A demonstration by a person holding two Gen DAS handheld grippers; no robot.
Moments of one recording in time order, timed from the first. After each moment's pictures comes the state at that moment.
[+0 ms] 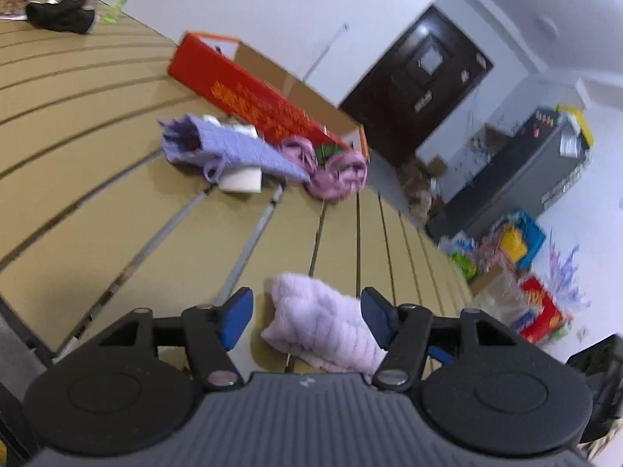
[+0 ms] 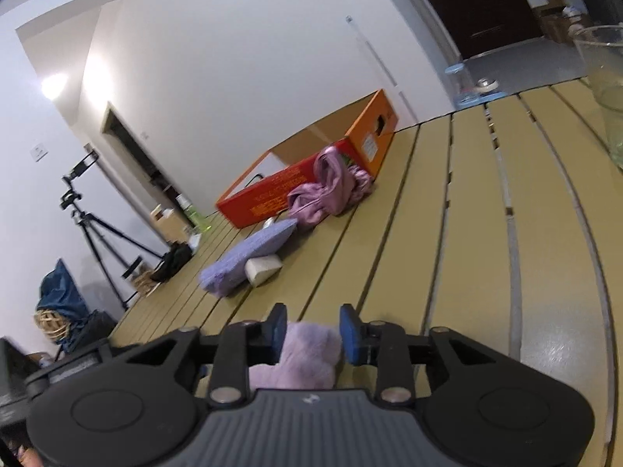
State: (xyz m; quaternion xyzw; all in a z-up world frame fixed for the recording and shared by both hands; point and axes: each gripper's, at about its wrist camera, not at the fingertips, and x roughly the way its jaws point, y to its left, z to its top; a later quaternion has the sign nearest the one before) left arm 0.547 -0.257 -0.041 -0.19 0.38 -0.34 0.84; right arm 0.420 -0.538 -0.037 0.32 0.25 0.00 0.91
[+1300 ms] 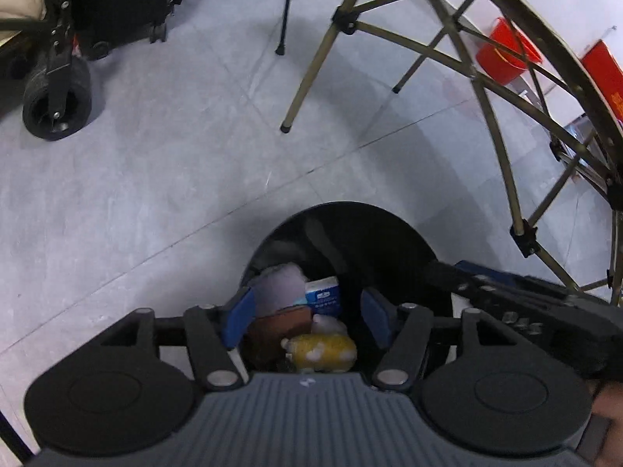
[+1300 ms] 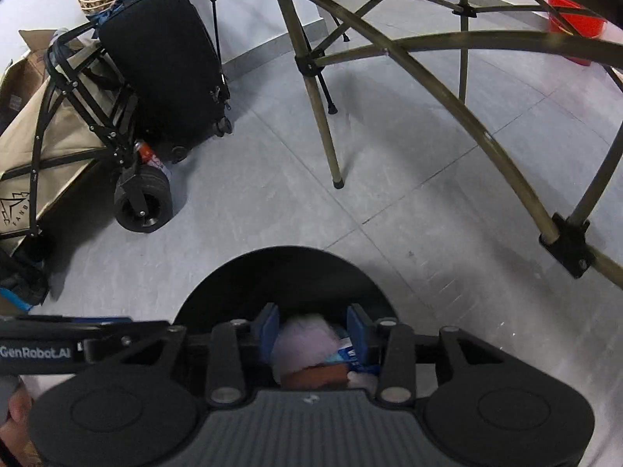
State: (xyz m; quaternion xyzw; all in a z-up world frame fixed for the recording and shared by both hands) left arm 0.549 0.091 -0.178 -0.17 0.56 -0.01 0.81; right arm 0.566 -0.158 -0.187 0.05 0.51 0.20 0.83
